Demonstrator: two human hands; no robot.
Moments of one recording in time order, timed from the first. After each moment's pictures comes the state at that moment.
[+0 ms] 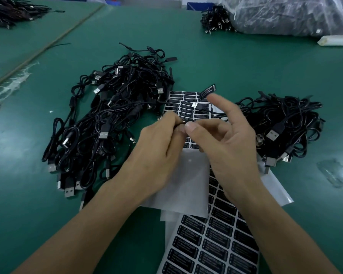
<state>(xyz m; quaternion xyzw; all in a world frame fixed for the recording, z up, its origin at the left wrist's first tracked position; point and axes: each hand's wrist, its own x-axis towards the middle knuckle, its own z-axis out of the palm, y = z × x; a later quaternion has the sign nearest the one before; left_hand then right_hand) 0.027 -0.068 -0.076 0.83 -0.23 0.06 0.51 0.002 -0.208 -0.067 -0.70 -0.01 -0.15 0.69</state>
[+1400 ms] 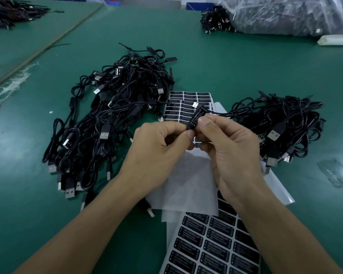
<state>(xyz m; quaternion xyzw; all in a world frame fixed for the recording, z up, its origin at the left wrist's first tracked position) 0.031 -0.066 -0.081 0.81 -0.18 0.04 0.56 0.007 -0.207 -0.075 -0.61 0.07 -0.12 0.78</state>
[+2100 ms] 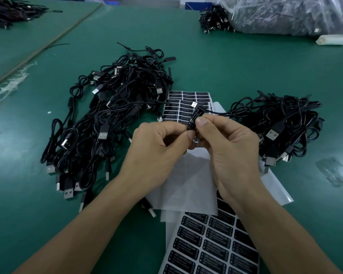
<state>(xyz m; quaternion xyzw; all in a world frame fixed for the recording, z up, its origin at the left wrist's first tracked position) 0.030 -0.069 -0.080 0.78 -0.19 0.05 0.59 0.010 -0.207 -0.079 -0.60 0.05 -0.15 0.78</state>
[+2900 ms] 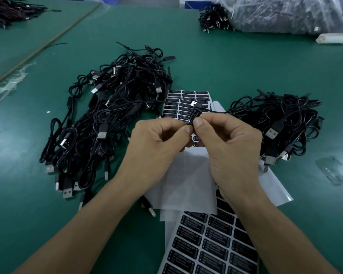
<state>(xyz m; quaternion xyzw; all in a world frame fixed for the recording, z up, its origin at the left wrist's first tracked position) 0.031 -0.071 -0.079 0.74 -0.17 0.02 0.65 0.004 -0.204 -0.071 -0.68 -0.02 -0.24 0.70</state>
